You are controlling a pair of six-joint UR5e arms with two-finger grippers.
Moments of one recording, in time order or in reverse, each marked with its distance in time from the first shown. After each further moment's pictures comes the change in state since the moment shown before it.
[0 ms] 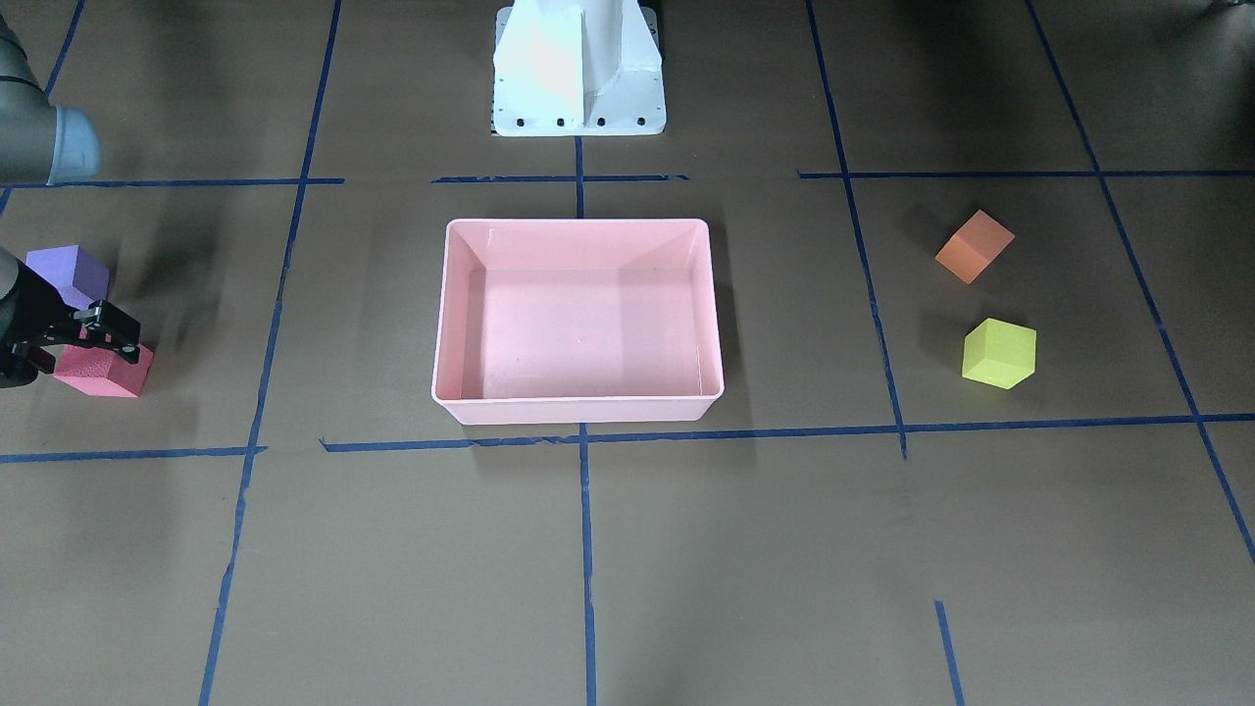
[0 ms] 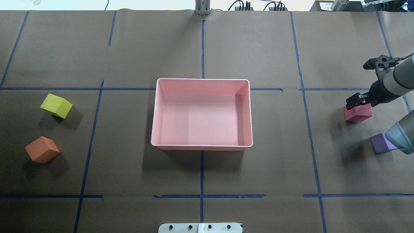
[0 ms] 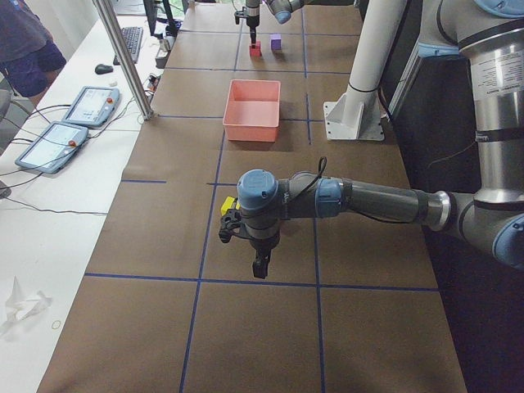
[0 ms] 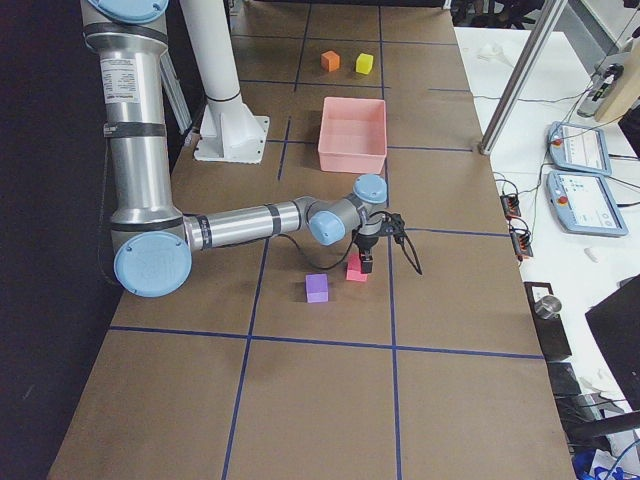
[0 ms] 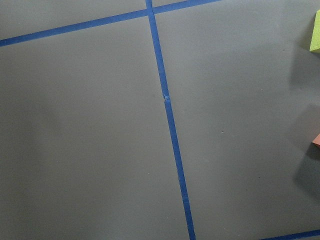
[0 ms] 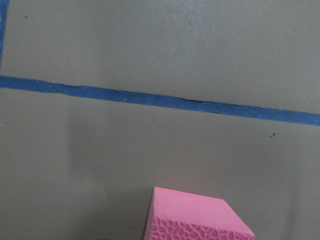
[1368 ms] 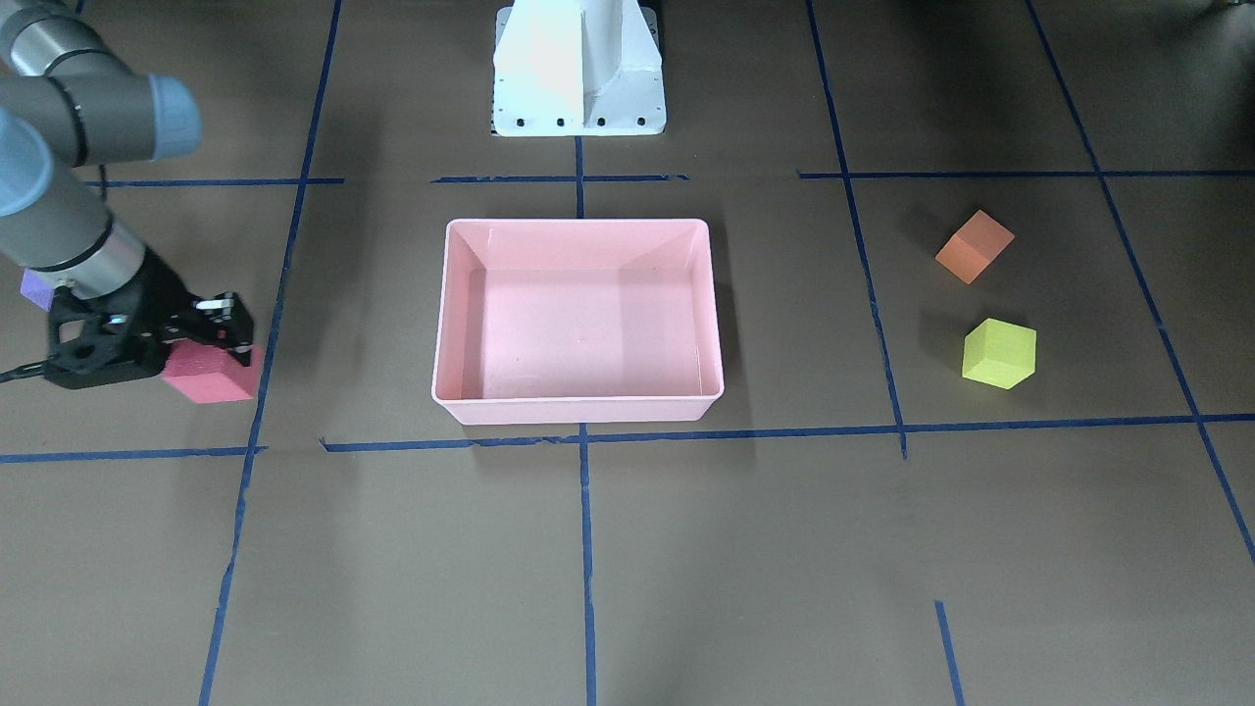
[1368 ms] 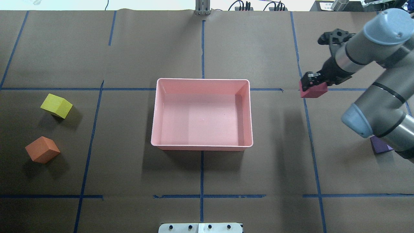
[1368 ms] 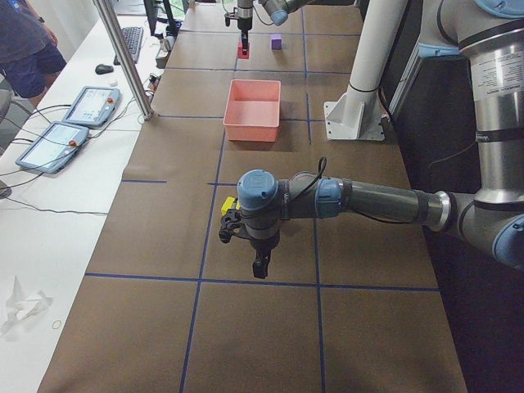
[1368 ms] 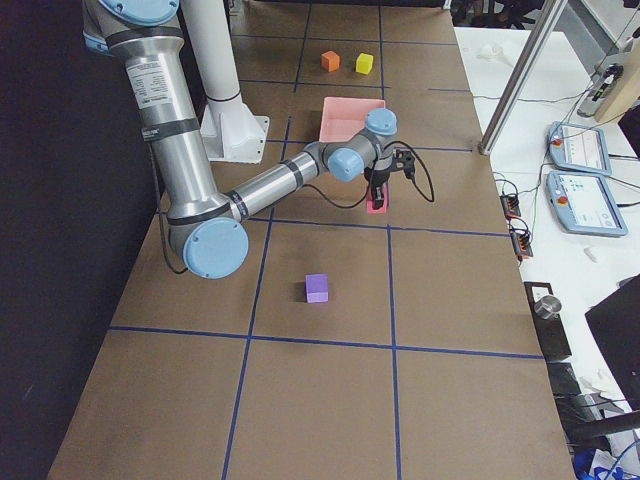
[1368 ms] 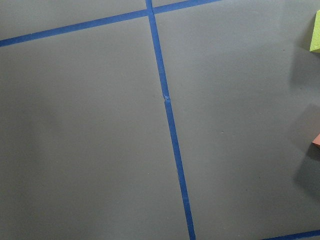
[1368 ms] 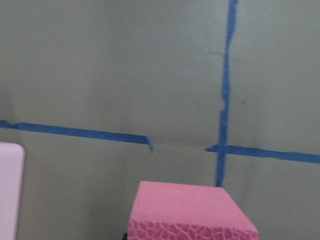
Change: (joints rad) left arm 0.001 -0.001 -0.001 -0.002 0.000 0.000; right arm -0.100 0.303 0.146 -0.239 -0.007 0.226
